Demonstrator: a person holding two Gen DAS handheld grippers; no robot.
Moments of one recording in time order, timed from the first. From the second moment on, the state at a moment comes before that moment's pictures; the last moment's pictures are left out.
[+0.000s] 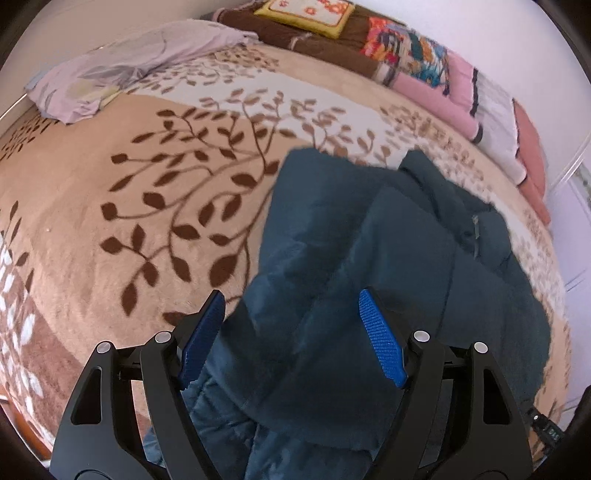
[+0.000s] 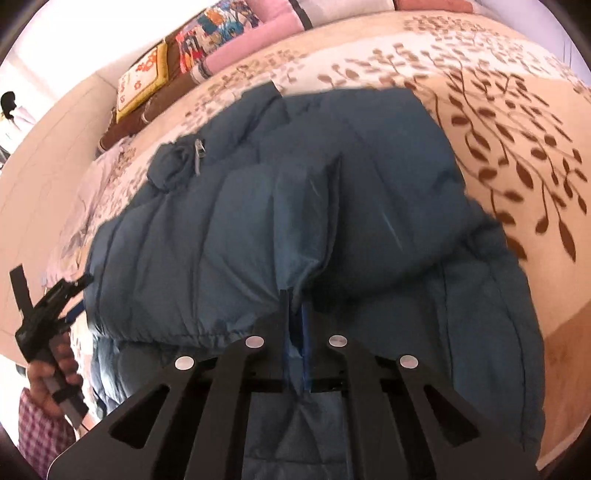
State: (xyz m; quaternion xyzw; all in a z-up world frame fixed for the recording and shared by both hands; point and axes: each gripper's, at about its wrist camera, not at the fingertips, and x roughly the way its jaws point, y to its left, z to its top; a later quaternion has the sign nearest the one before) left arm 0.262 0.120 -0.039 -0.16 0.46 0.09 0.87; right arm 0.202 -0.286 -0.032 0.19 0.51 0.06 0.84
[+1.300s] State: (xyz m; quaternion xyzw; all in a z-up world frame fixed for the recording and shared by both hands) left arm 0.007 0.124 0.029 -0.09 0.45 0.05 0.89; right arm 0.031 -0.316 0.035 0.05 0.45 0.04 0.89
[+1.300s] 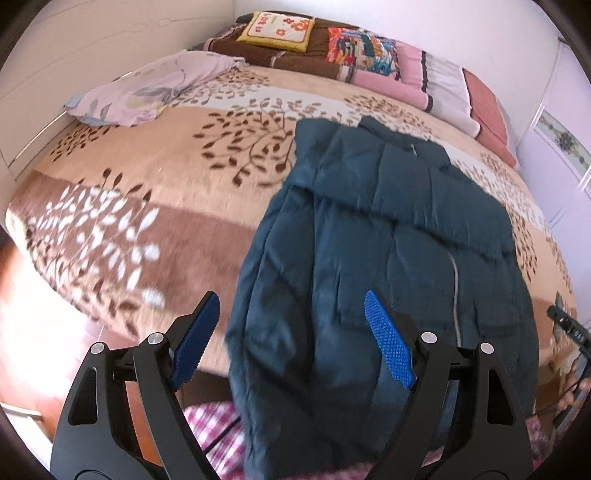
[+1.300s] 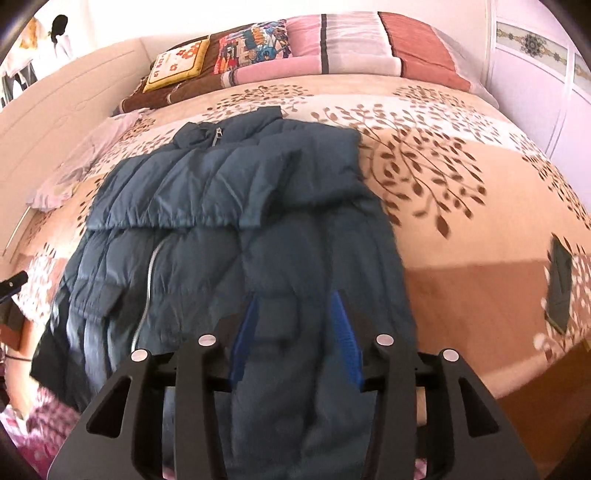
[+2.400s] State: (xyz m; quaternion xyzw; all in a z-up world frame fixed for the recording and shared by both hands) left arm -0.065 0.133 -0.037 -0.16 0.55 -0.01 0.82; right arm -0.055 -0.378 -0.061 0.15 0.64 0.13 0.74
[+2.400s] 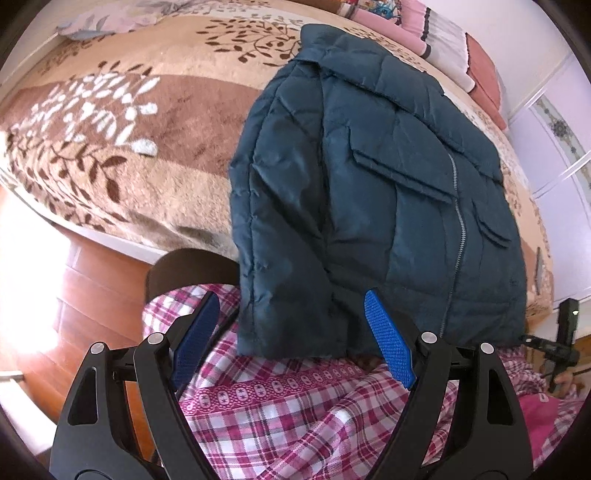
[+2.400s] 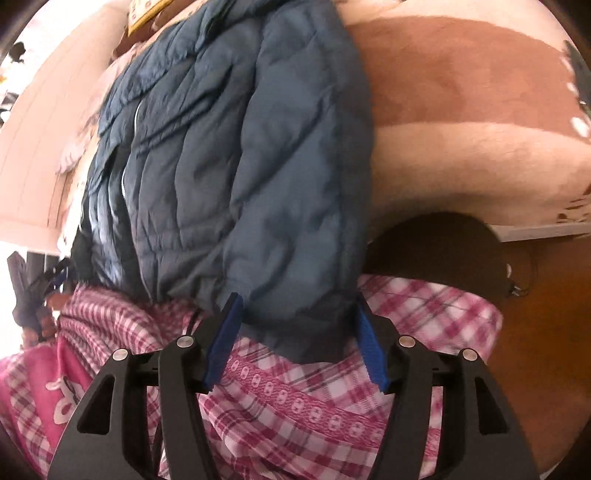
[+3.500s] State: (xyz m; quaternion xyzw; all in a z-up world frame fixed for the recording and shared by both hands) left arm -0.017 0.168 0.115 -0.24 0.36 -0.08 0.90; right arm 0.010 -0.412 0.121 0.28 0.40 0.21 0.85
